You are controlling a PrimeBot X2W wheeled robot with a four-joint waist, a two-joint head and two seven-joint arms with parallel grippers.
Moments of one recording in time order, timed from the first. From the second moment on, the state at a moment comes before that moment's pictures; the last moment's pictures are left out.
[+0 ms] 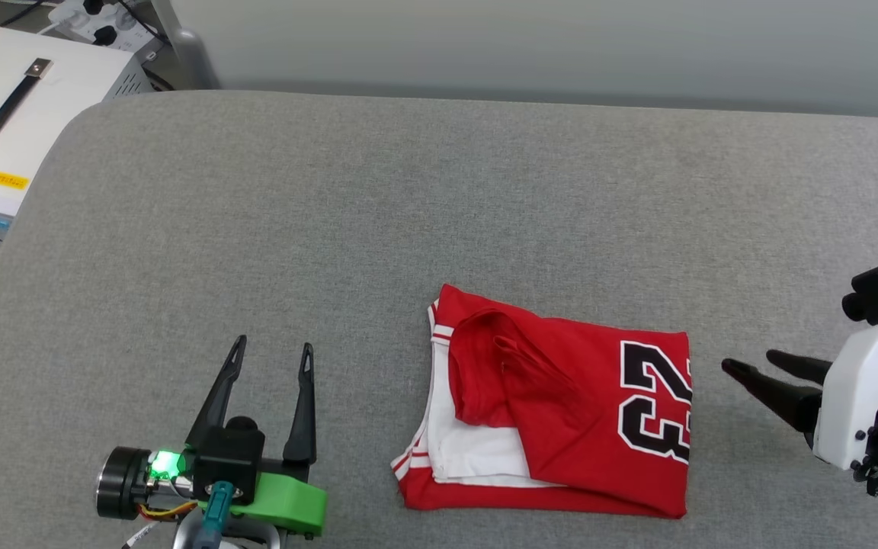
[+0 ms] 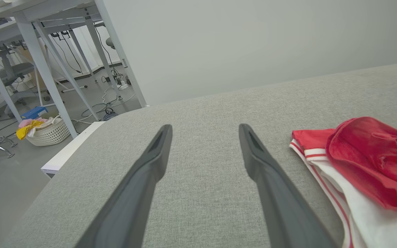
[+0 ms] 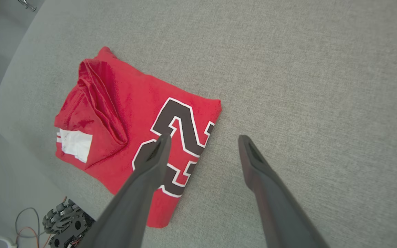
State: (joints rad) left arm 0.01 0.18 -0.22 0.03 -0.02 0.14 -0.26; right arm -0.19 -0.55 0.18 -0.07 0.87 0.13 0.73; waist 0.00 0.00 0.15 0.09
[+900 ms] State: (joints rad) left arm -0.08 0.17 -0.24 0.03 -0.02 0.14 -0.26; right arm -0.26 -0.50 0.41 0.15 0.96 0.13 0.64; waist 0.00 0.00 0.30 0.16
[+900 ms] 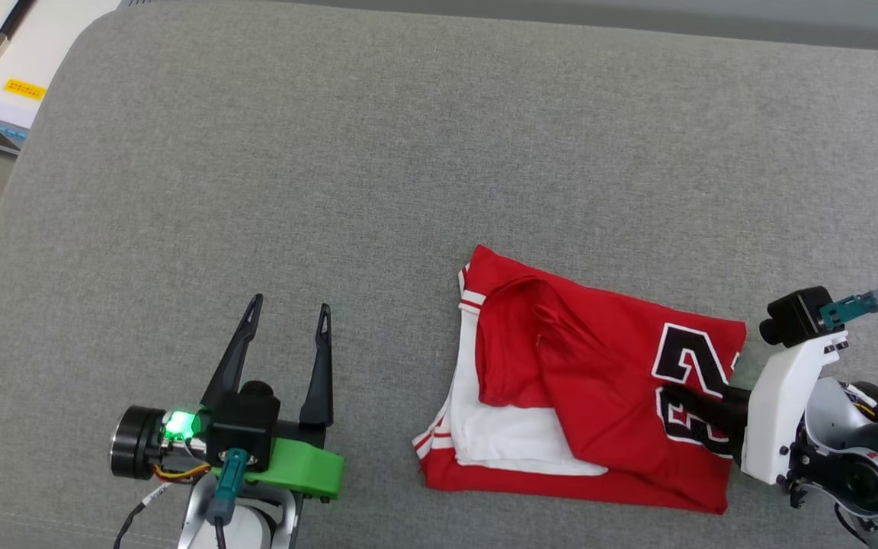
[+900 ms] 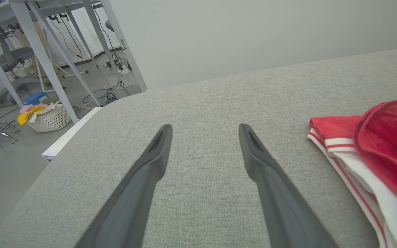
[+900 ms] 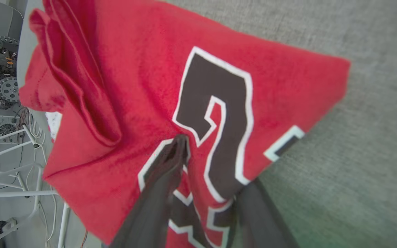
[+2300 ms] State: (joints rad) left arm -0.16 0.21 -0.22 -0.06 0.00 0.14 -0.26; right arm -0.50 -0.90 0.29 0.08 0.75 0.13 0.52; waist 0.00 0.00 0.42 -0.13
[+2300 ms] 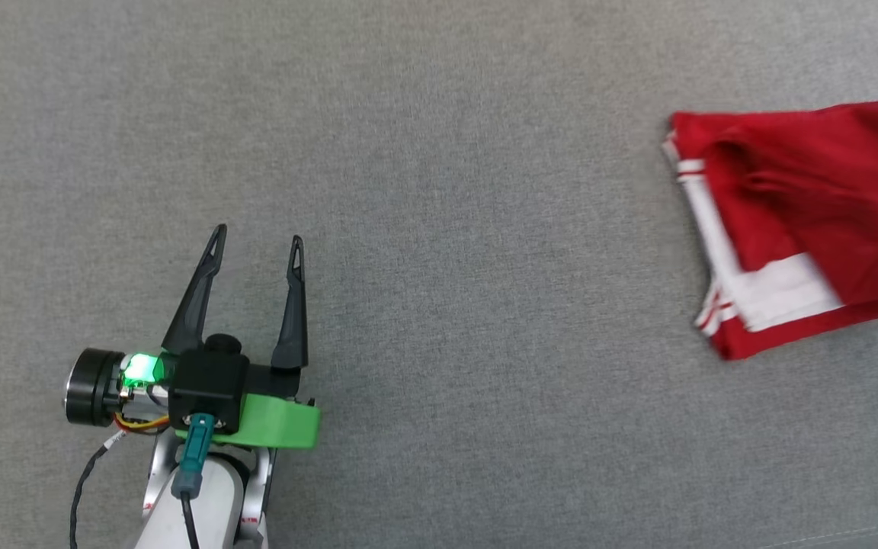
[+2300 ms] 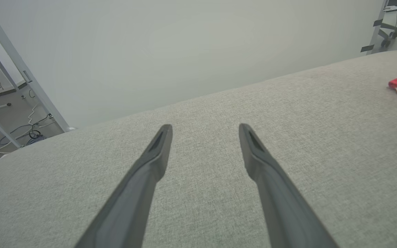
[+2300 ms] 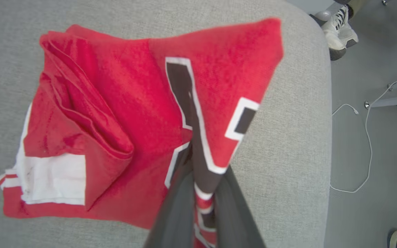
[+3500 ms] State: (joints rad) left arm -0.18 0.23 -0.25 -0.07 -0.02 0.17 -0.26; right arm -0.67 -0.89 0.02 0.61 0.47 0.13 0.08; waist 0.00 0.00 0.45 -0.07
